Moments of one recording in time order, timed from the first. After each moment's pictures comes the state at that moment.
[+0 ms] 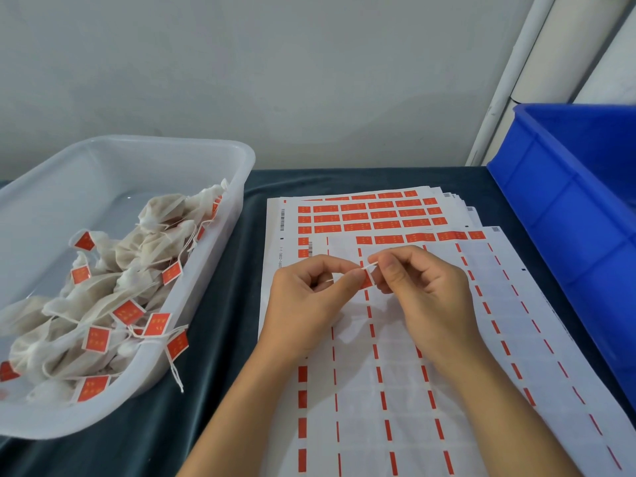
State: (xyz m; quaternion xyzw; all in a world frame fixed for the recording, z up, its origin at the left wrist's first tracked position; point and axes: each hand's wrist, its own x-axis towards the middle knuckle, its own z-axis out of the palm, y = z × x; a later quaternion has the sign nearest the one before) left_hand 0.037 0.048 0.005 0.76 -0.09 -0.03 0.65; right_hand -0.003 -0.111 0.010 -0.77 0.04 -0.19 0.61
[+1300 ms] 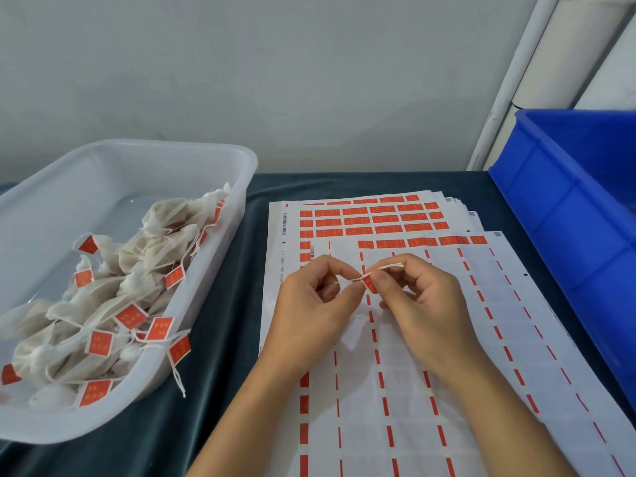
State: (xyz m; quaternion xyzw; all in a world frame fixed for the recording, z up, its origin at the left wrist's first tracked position) left_hand 0.035 0.047 0.005 0.79 -0.10 -0.03 0.60; right_hand 0.002 -0.112 0.002 -0.81 0.03 -0.16 0.56
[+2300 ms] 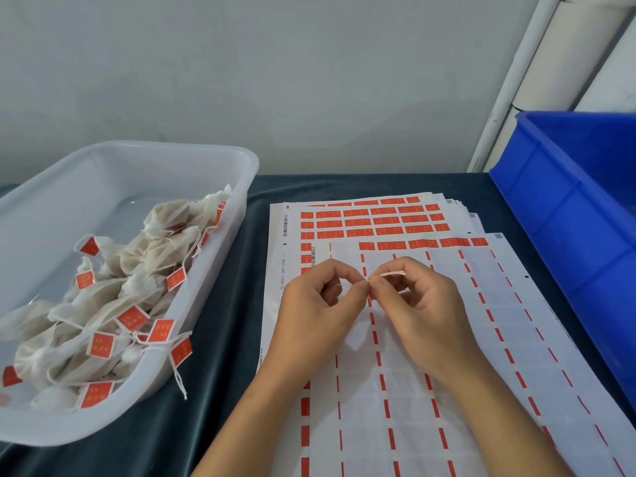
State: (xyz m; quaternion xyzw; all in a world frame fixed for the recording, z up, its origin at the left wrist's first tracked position) left_hand 0.032 0.043 0.006 0.80 -0.11 -0.01 0.58; right_hand -0.002 -0.111 0.003 -0.81 0.03 -0.15 0.57
